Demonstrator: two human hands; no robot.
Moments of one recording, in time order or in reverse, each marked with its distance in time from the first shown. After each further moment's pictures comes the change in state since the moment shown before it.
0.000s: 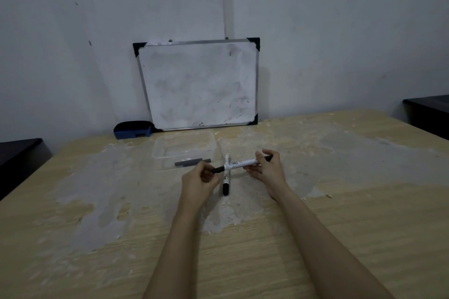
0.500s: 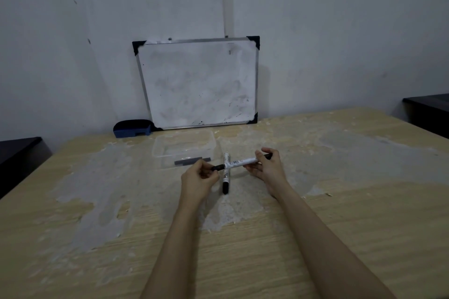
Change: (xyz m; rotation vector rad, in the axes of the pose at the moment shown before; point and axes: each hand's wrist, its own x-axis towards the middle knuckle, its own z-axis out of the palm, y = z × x) left_hand 0.002 0.002 0.000 -0.179 -0.009 -0.087; right_hand 0.000 -0.002 -0.001 0.063 -0.026 0.001
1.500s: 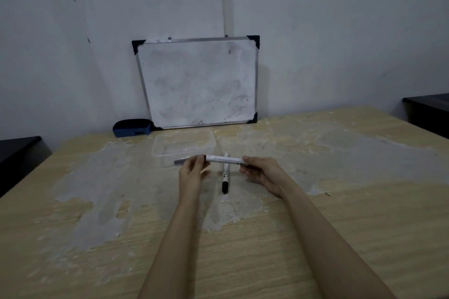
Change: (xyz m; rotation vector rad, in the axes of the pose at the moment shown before) left_hand 0.011 0.000 0.006 -0.626 0.121 -0.203; right_hand 0.001 -0.003 -0.010 -0.094 -0.317 0.213
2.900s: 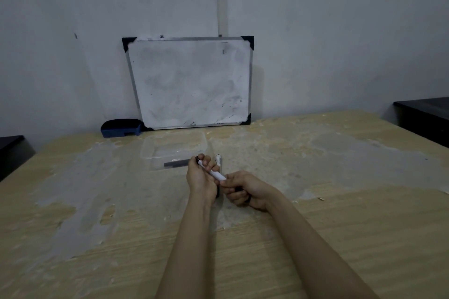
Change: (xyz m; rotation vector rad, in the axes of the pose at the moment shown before) left_hand 0.005 -0.003 0.045 -0.751 -0.042 -0.337; right_hand -0.020 0.003 0.025 -0.147 -0.374 0.231
